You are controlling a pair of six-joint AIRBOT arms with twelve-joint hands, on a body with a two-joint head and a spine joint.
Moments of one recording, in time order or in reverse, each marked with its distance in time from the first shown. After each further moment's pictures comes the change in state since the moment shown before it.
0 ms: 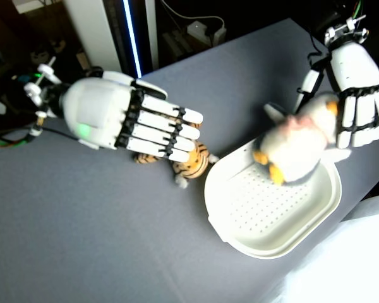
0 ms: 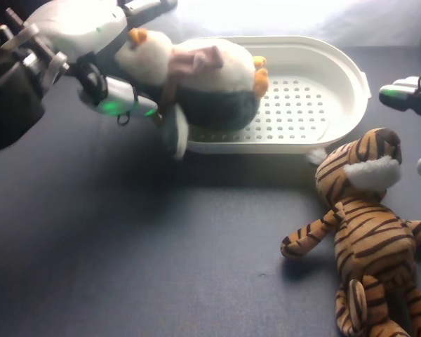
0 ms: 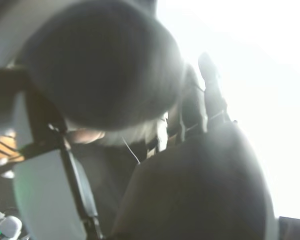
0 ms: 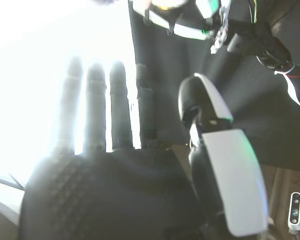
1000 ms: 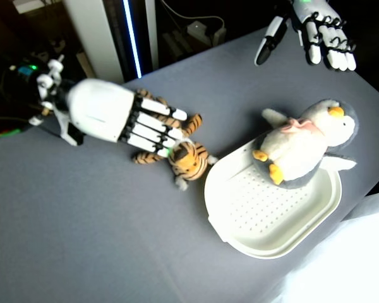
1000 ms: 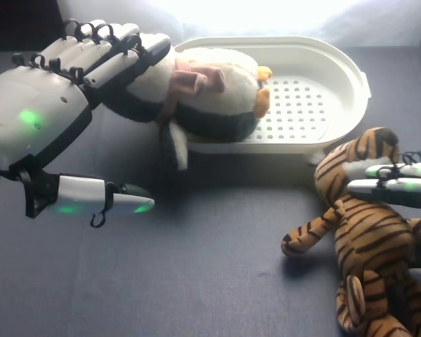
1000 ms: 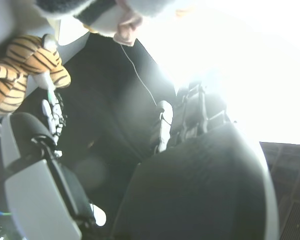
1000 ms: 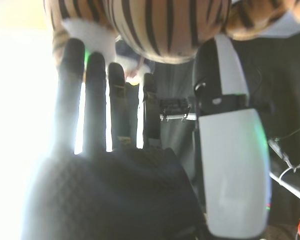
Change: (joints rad) left arm 0.313 0.219 -0.309 0.225 -0.455 -0.249; right arm -0.002 -0.004 -0.001 -0.162 -0.364 -0.095
